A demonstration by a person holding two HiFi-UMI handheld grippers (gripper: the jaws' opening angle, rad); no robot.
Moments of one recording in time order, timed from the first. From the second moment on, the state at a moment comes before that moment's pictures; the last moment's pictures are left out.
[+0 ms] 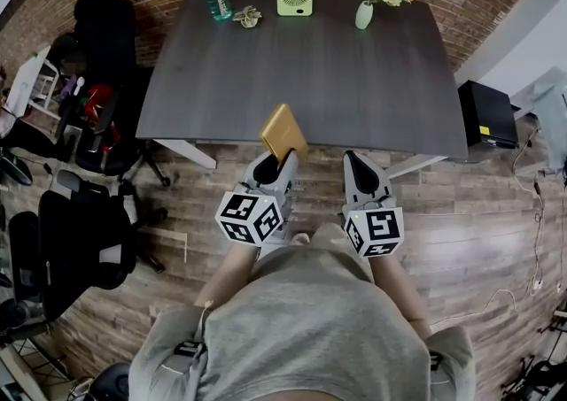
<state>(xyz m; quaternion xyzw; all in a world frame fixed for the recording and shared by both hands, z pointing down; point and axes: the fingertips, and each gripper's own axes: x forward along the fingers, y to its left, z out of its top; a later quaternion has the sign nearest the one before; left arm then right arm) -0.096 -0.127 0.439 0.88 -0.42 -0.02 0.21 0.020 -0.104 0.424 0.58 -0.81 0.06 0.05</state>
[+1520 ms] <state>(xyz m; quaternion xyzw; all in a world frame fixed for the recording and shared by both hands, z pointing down) -0.023 -0.331 0.461 0.86 -0.44 0.01 0.24 0.100 -0.320 0.418 0.57 -0.82 0.06 0.04</state>
